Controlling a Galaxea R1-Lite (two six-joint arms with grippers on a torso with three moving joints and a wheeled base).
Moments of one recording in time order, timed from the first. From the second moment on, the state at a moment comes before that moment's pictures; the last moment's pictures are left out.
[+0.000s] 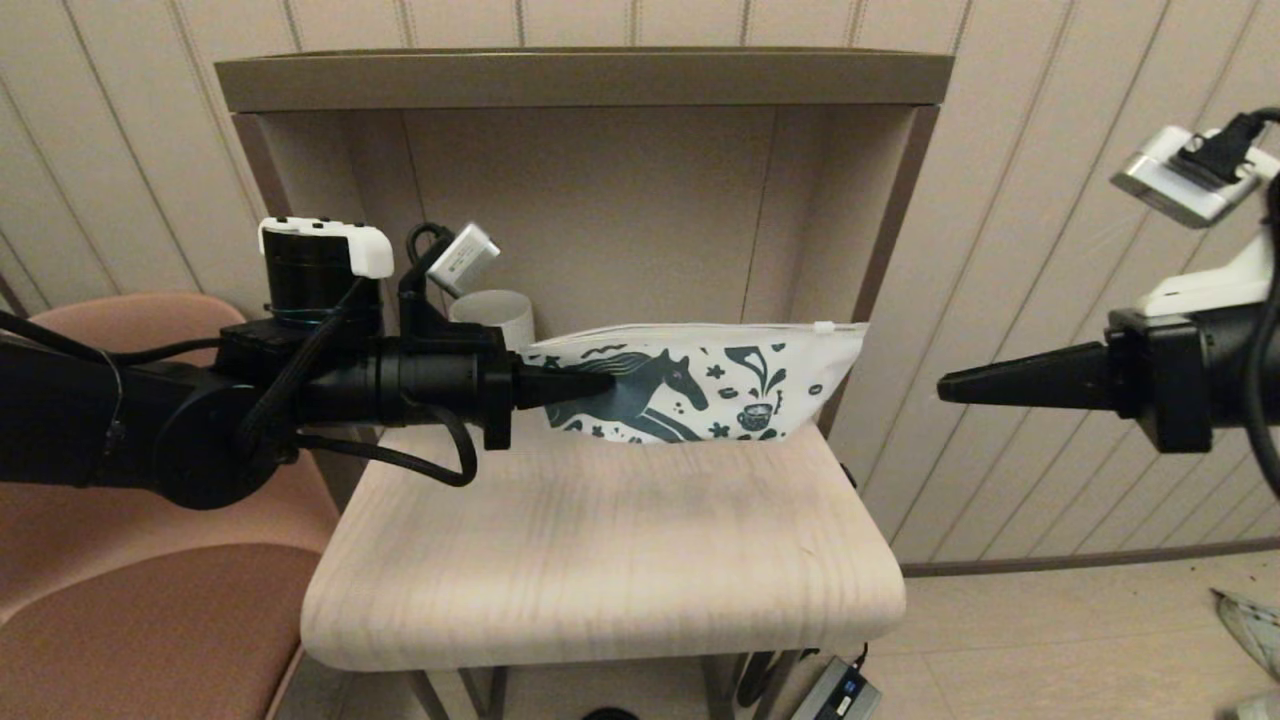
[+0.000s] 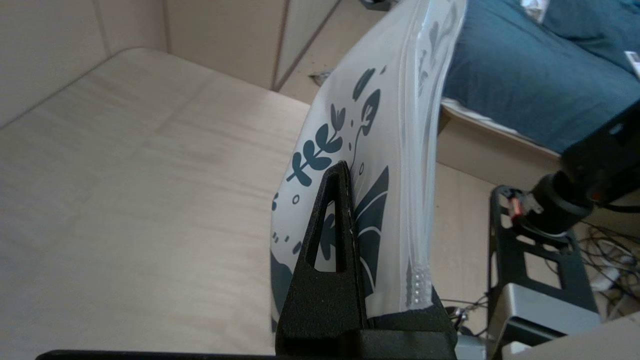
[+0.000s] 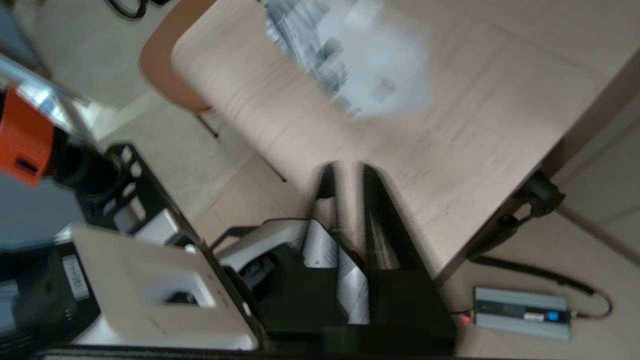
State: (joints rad) left arm -0.42 1.81 -1.07 -0.57 -0.91 -0.02; right arm 0.16 1.35 -1.25 0.40 0.73 -0.12
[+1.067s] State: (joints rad) left arm -0.42 1.82 -1.07 -0.58 -0.94 -0.02; right arm 0.09 1.46 -1.17 0.25 0.92 -0.21
